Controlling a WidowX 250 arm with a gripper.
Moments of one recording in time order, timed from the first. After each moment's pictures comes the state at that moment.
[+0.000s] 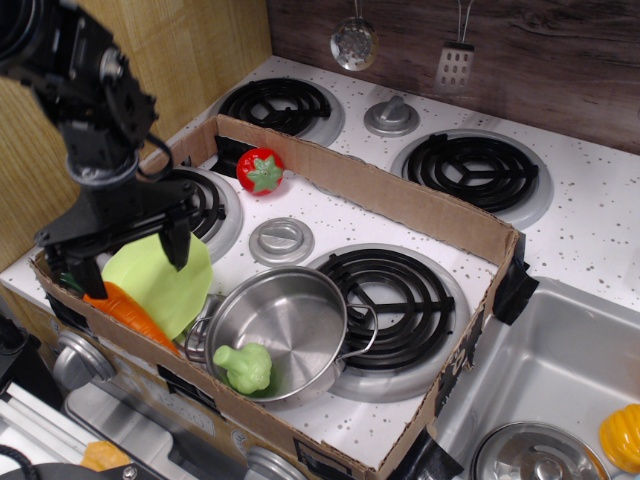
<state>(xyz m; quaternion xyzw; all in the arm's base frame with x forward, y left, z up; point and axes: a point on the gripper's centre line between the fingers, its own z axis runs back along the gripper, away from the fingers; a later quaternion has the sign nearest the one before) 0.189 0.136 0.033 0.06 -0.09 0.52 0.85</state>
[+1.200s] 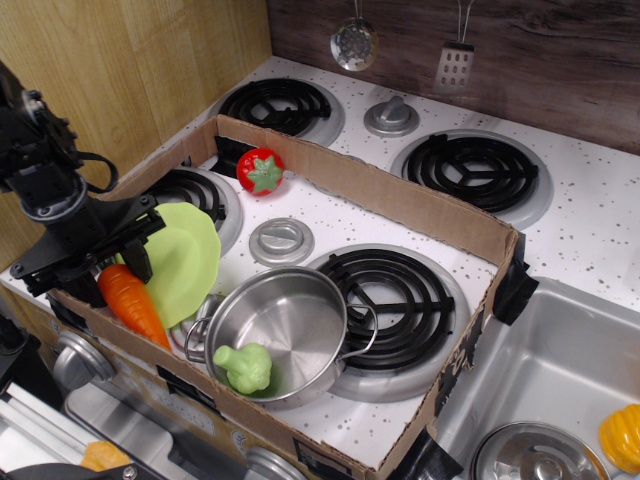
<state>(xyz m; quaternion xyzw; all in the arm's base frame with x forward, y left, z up) 0.186 0.160 0.010 -0.01 -0.13 0.53 0.84</state>
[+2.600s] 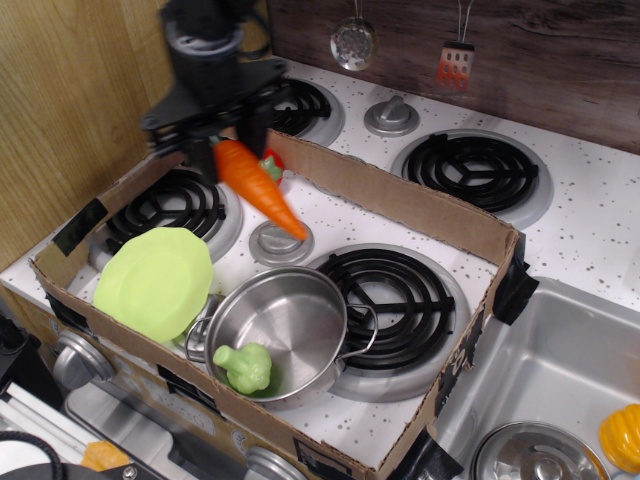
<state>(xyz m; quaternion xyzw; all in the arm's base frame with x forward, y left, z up) 0.277 0.085 0.092 0.03 -0.13 0.55 0.83</state>
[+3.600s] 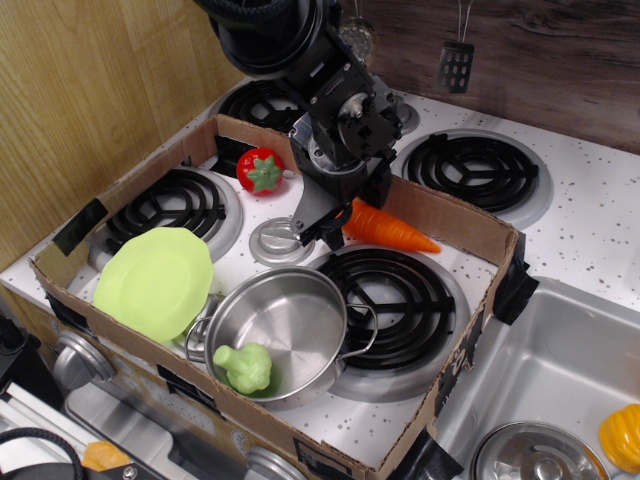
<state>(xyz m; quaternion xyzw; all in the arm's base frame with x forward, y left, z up) 0.325 0.028 0.020 -0.06 -0.22 0.60 0.77</state>
